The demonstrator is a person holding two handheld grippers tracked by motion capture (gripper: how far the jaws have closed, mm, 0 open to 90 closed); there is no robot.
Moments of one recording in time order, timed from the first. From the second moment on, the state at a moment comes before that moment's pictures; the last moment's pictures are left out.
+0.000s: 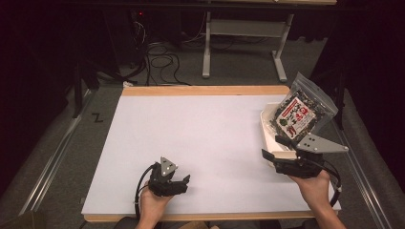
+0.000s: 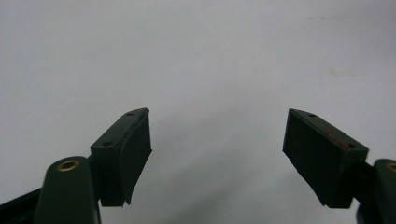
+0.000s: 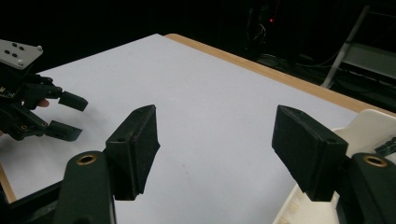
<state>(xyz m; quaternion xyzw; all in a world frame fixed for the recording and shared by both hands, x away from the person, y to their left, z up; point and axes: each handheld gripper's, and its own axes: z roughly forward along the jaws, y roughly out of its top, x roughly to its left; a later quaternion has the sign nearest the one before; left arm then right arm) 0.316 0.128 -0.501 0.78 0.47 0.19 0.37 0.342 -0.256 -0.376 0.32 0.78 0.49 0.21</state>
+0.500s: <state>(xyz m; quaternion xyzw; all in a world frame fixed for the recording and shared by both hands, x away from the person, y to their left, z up) 0.316 0.128 -0.501 0.78 0.47 0.20 0.36 0.354 -0.235 -0.388 0.31 0.79 0.49 0.20</state>
